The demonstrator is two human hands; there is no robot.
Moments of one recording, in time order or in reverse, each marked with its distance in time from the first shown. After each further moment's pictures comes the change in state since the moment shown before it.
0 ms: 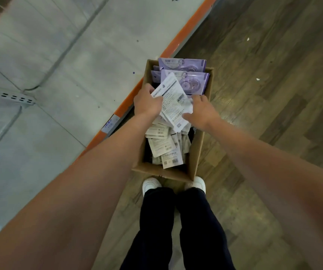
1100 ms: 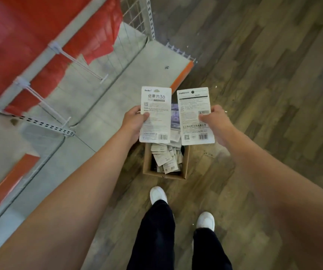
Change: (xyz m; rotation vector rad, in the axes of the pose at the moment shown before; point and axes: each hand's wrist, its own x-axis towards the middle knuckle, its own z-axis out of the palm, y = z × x) left_hand -0.179 0.118 -0.189 -0.578 -0.165 -0.138; right_hand -0.244 -0.072 -0.168 0.927 0.192 0.174
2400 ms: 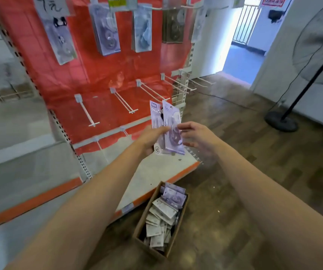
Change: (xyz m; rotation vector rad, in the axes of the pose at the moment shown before) left_hand -0.237 0.180 -0.039 -0.351 -0.057 0.464; right_hand -0.228 -0.220 -0.025 -0.197 -0.478 -0.603
